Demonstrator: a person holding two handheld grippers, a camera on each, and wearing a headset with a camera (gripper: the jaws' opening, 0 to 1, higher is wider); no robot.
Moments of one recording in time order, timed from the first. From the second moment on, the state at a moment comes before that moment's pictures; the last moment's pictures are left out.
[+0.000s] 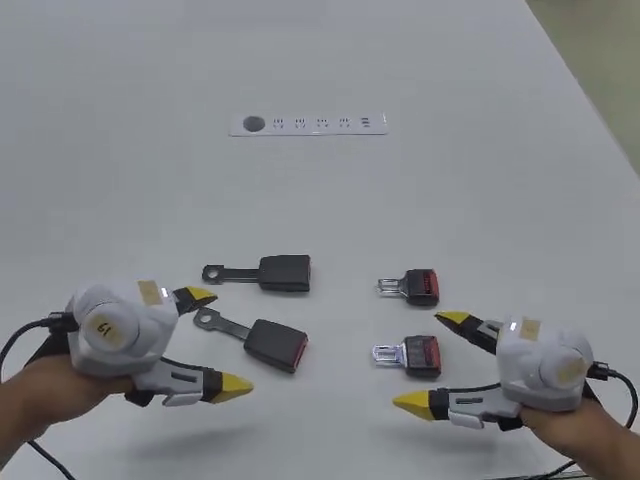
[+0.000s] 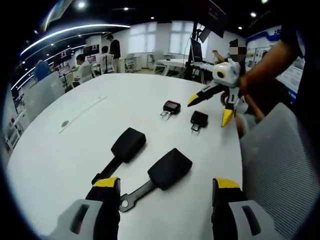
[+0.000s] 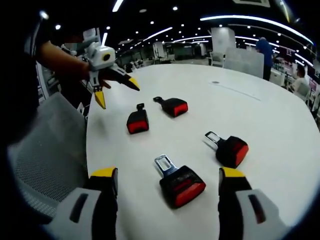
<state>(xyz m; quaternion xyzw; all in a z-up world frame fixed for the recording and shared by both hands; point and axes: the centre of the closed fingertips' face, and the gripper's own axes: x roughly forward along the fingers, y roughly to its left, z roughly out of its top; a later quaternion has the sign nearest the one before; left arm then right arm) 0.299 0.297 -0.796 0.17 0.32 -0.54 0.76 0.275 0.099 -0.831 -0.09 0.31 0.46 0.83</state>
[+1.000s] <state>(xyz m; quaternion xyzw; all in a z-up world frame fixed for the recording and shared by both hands) 0.314 0.259 -0.861 0.33 0.29 -0.65 0.61 0.273 0.083 -0.856 -0.17 0.35 0.57 0.72</state>
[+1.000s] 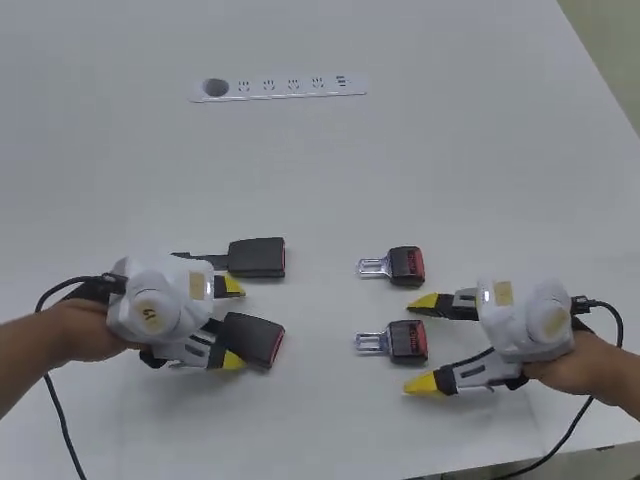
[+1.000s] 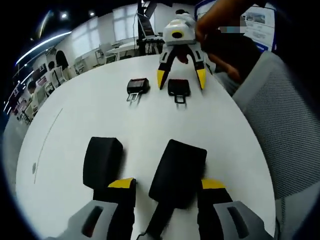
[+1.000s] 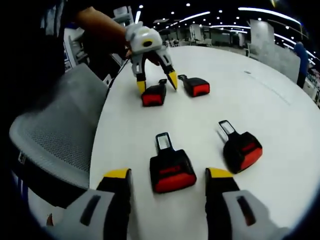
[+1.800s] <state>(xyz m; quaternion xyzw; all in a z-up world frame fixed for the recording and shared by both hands) 0.309 0.263 -0.861 0.33 0.30 -0.64 0.63 0.283 0.080 -0.858 -0.17 0.34 0.56 0.73</state>
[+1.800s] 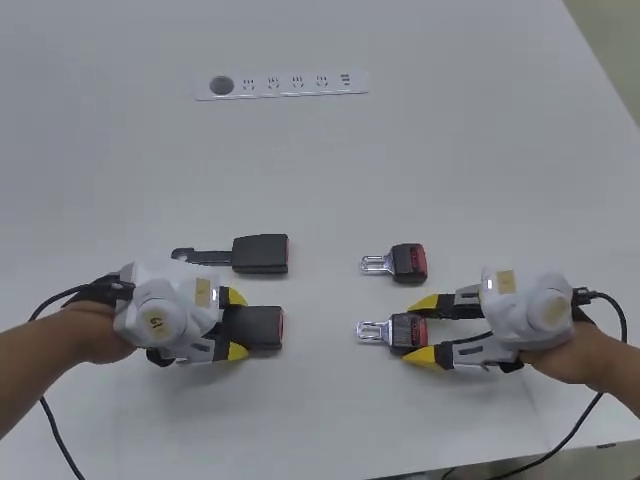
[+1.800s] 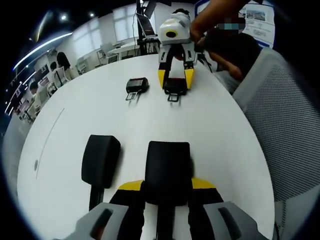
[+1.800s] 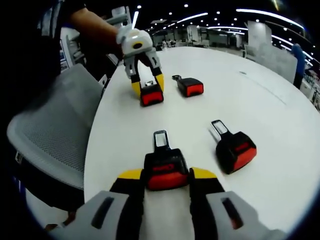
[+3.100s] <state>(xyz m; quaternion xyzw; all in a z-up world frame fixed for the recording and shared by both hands) 0.309 0.262 -0.860 0.31 0.30 -0.64 0.63 0.297 0.172 -0.858 -0.14 0.28 0.61 0.73</state>
